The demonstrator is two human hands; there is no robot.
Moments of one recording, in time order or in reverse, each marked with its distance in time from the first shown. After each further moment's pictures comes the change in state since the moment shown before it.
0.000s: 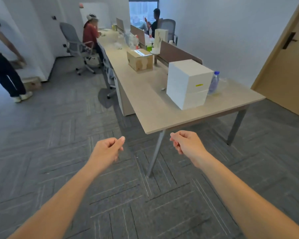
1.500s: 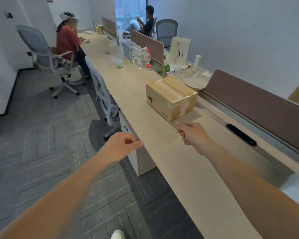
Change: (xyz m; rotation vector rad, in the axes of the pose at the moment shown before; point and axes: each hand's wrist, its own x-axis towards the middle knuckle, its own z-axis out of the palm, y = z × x) left_hand 1.075 0.004 -0.256 0.379 -0.387 0.233; right_hand 0.984 -0.278 0.342 0.057 0.165 0.115
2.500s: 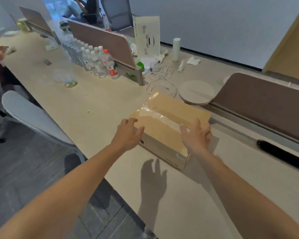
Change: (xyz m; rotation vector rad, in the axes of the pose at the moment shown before) left_hand 0.559 -0.038 -0.017 0.287 -0.115 0.087; right_hand 0.448 -0.009 0.012 -0.413 0.613 0.279
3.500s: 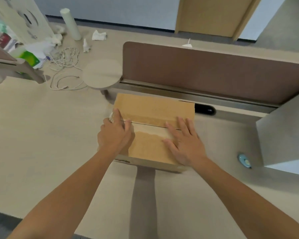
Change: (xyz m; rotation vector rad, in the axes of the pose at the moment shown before) left_hand 0.004 0.172 0.193 0.283 -0.111 0.169; right_hand -0.037 0.219 -0.133 -0.528 -0.104 -0.044
